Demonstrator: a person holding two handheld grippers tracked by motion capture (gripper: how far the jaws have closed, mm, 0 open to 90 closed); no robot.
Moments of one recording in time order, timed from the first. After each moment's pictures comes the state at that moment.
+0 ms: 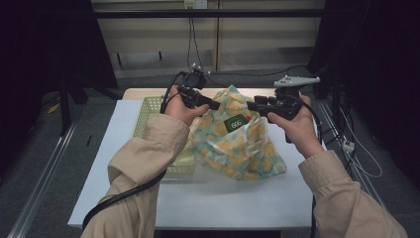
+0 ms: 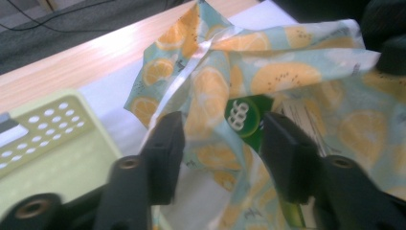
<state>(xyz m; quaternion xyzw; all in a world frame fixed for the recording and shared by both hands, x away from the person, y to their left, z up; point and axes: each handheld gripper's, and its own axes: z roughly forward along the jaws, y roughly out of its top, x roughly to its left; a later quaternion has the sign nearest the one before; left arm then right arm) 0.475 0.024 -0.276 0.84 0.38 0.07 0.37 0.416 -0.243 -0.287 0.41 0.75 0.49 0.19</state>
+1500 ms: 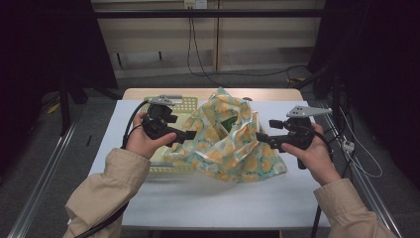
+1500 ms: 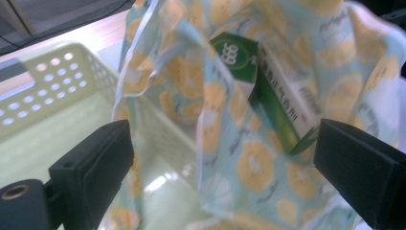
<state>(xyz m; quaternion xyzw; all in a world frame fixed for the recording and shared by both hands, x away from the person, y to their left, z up) 0.421 0.114 -0.313 0.85 0.31 0.06 0.43 0.367 -0.272 -0.336 0.40 0.77 0.48 0.16</state>
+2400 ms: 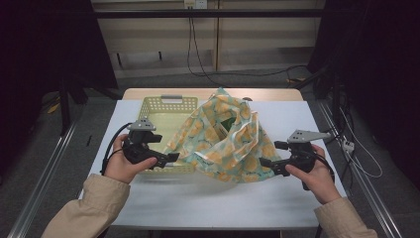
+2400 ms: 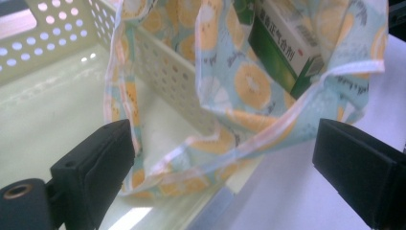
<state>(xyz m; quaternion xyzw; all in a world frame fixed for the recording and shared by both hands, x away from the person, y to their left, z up) 0.382 0.161 -0.342 0.85 0.31 0.05 0.42 0.331 -0.281 -0.383 0.40 0.79 0.45 0.15</state>
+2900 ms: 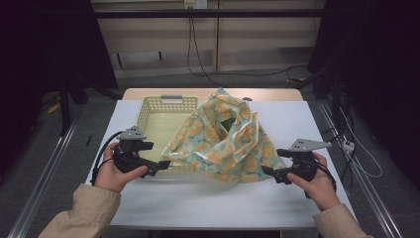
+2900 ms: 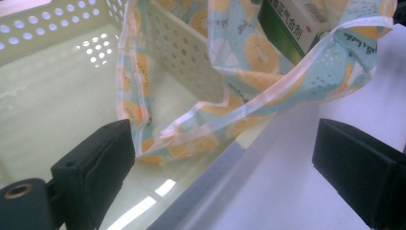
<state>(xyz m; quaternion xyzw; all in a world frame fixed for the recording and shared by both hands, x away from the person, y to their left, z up) 0.368 0.185 -0.352 0.85 0.32 0.07 0.42 0.317 -0.286 -0.400 0.41 0.79 0.44 0.15</state>
